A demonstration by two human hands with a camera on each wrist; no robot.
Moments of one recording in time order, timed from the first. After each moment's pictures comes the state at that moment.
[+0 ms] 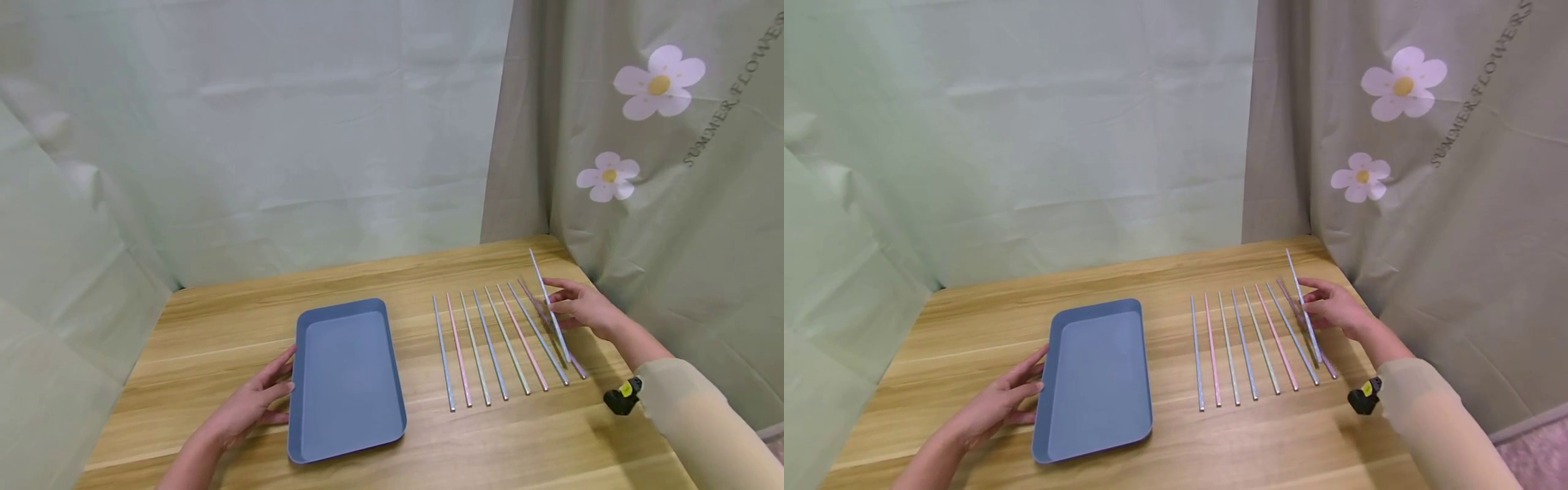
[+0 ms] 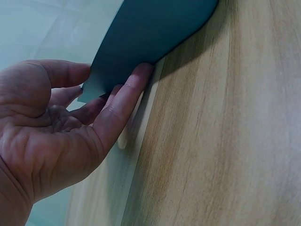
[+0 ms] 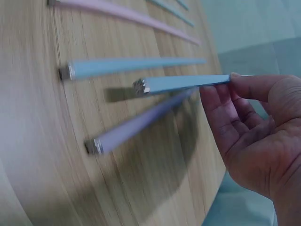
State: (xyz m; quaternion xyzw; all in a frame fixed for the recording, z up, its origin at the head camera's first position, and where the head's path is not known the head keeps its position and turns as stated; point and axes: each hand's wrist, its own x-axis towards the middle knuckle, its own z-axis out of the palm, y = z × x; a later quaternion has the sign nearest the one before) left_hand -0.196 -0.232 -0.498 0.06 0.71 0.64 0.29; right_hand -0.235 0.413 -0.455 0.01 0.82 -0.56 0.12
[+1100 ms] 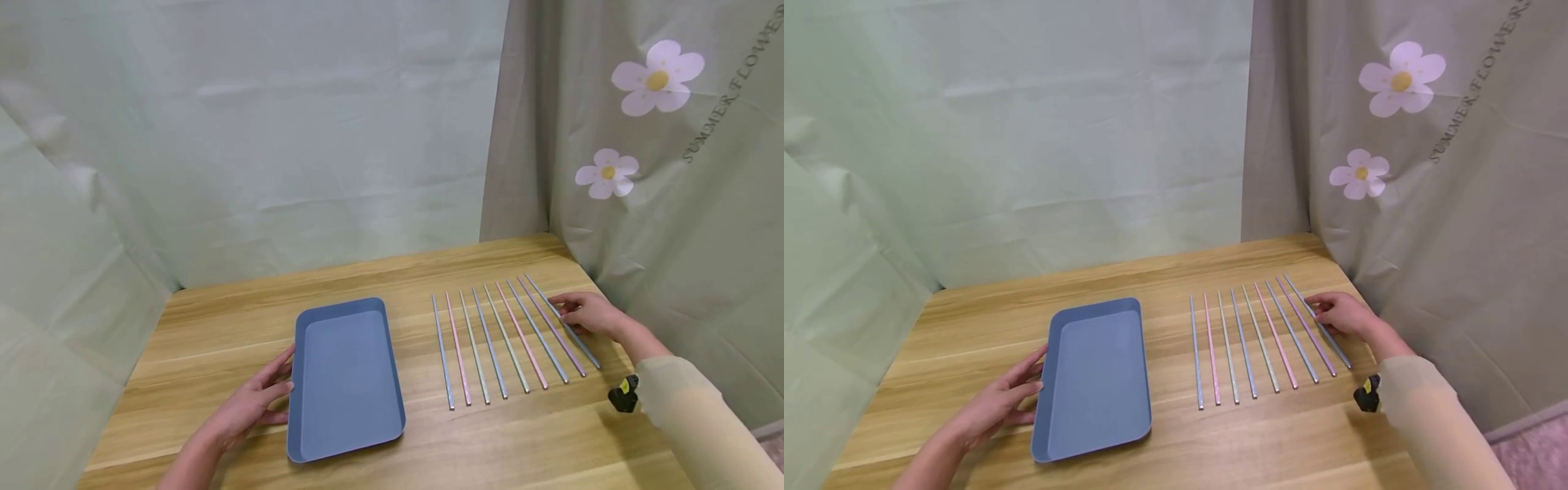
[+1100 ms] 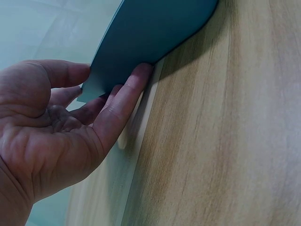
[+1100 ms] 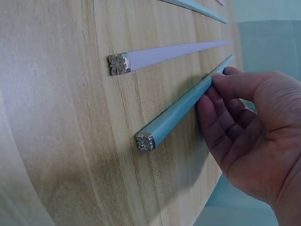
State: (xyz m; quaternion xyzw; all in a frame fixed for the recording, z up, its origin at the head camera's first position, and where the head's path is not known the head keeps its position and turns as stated) left_hand -0.196 -0.229 -0.498 0.05 0.72 0.63 0.28; right_hand -0.234 0.438 -0.475 0.00 0.88 -0.45 0.15
